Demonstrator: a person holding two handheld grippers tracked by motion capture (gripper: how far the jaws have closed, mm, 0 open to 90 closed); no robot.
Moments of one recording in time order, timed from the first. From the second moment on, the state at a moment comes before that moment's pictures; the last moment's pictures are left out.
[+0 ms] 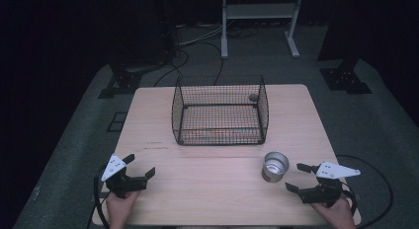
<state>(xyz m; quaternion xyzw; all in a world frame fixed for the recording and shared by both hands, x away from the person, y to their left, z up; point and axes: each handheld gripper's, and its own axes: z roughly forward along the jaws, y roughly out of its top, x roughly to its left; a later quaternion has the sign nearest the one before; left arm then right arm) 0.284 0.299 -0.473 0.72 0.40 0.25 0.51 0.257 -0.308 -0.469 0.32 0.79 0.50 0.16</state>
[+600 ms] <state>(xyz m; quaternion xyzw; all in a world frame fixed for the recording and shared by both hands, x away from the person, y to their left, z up) 0.284 0.294 -0.472 0.73 0.39 0.25 0.51 0.277 -0.286 -0.472 0.32 0.80 0.49 0.15</state>
